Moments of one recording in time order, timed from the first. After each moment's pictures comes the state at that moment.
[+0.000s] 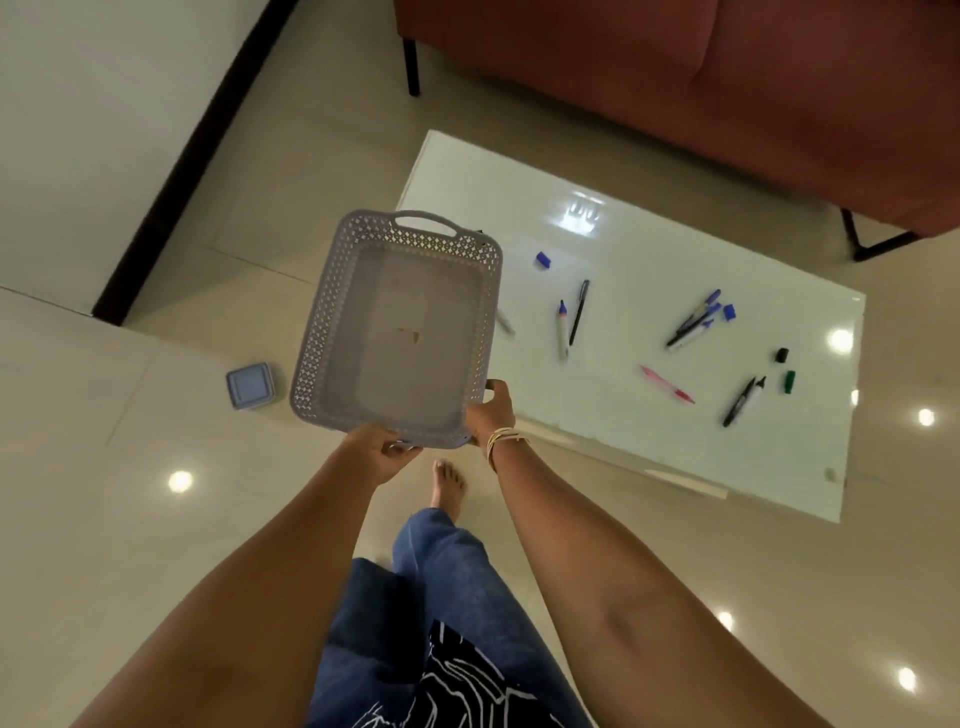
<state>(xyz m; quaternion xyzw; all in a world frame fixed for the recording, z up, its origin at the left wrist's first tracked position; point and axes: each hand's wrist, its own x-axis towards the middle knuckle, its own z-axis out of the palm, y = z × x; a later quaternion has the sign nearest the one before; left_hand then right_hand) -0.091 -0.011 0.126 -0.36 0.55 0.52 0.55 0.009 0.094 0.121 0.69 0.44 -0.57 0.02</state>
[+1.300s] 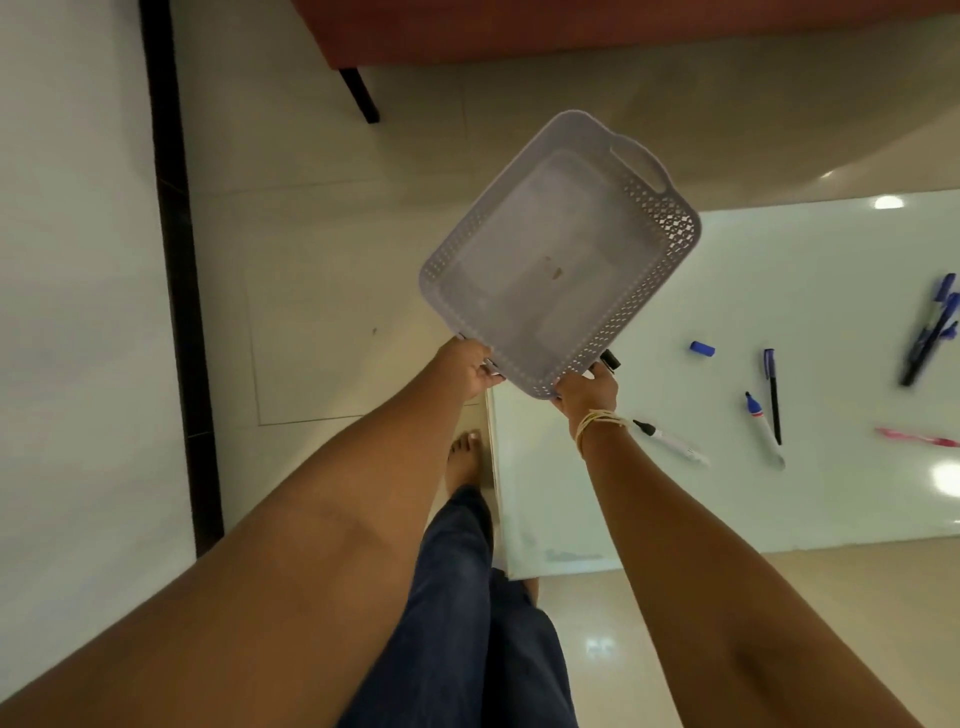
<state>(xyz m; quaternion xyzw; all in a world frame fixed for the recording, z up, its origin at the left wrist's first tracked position) -0.439 0.352 0.009 -0.17 0.67 0.31 0.65 -0.291 0.337 -0.028 0.81 0.12 -0.55 -0.17</state>
